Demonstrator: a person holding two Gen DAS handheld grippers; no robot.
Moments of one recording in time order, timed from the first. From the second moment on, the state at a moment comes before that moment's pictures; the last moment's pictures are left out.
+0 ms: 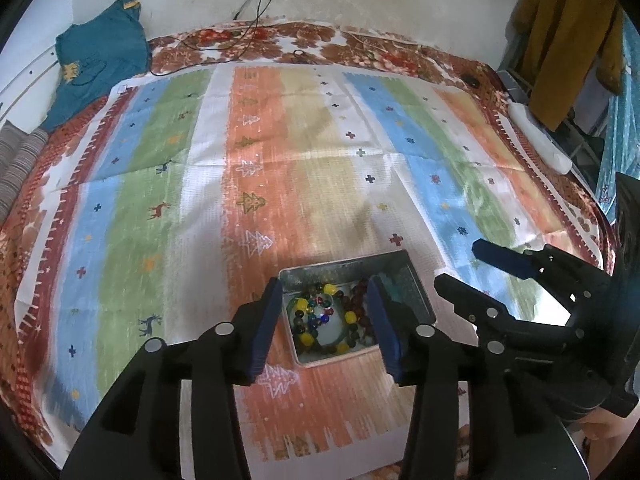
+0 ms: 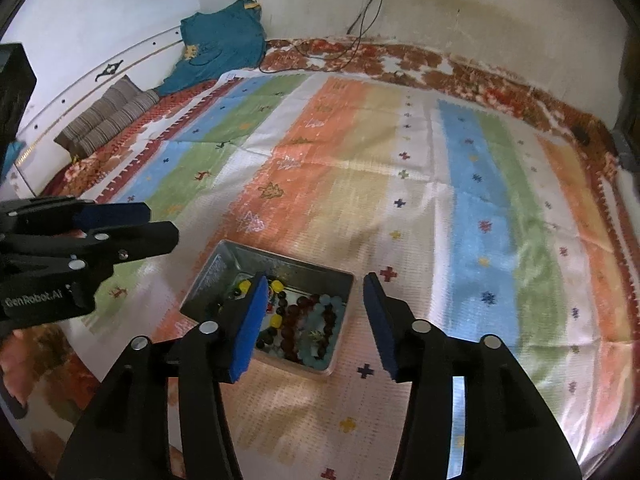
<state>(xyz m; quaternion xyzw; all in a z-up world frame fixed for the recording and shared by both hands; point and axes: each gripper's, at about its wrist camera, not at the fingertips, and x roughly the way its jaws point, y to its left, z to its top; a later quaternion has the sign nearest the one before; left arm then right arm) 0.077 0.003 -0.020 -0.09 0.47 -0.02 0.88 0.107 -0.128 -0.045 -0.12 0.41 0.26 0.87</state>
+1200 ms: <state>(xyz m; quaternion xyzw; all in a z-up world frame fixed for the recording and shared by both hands) -0.017 -0.009 -0.009 -0.05 0.38 0.00 0.92 0.049 -0.169 -0.026 -0.11 0.37 0.28 0.88</state>
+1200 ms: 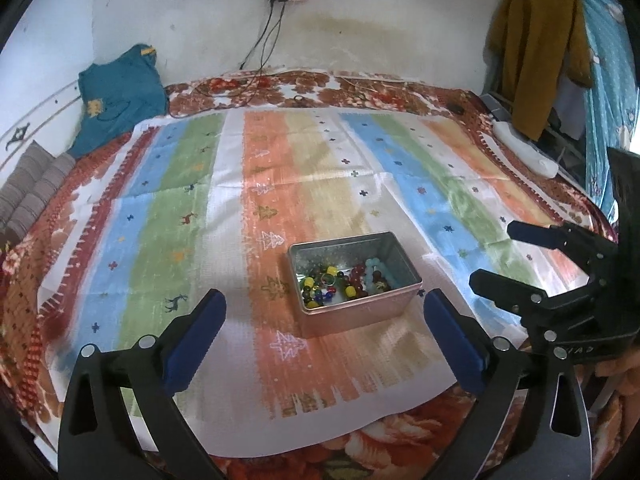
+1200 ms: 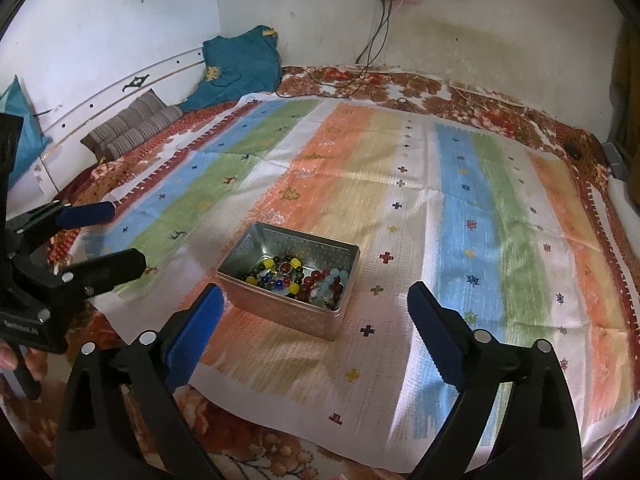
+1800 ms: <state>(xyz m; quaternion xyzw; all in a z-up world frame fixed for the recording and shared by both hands) -0.028 -0.011 -0.003 -0.04 0.36 0.01 0.93 0.039 -0.178 -0.020 -0.10 0.35 0.29 0.88</state>
